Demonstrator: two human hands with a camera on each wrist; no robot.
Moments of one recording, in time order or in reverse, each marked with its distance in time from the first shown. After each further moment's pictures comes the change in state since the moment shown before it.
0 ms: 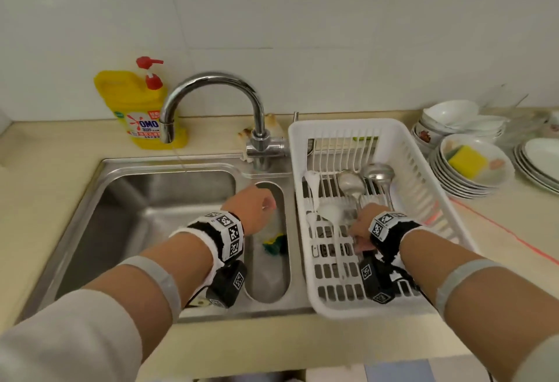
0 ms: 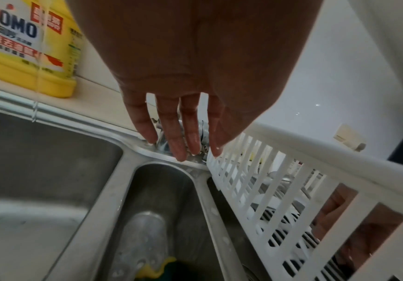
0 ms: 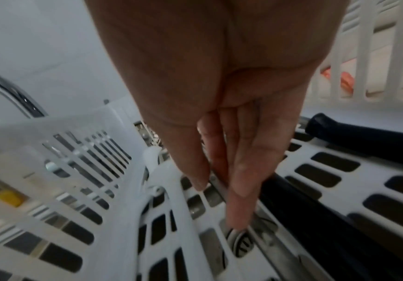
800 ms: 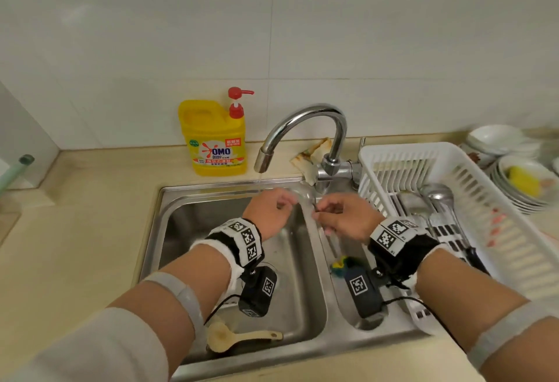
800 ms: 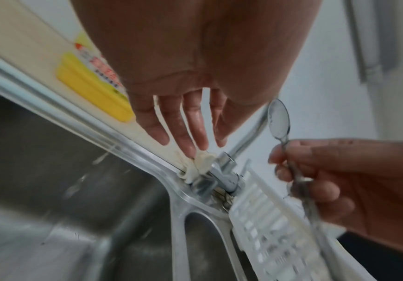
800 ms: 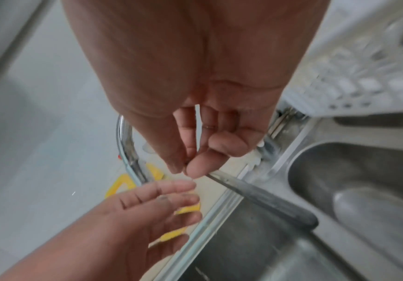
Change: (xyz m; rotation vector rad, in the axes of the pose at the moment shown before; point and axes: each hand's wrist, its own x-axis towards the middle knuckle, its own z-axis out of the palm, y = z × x) left_hand -0.008 -0.159 -0.088 -0.516 0.105 0.148; right_hand -0.075 -0.247 0.086 0.333 0.096 -0.504
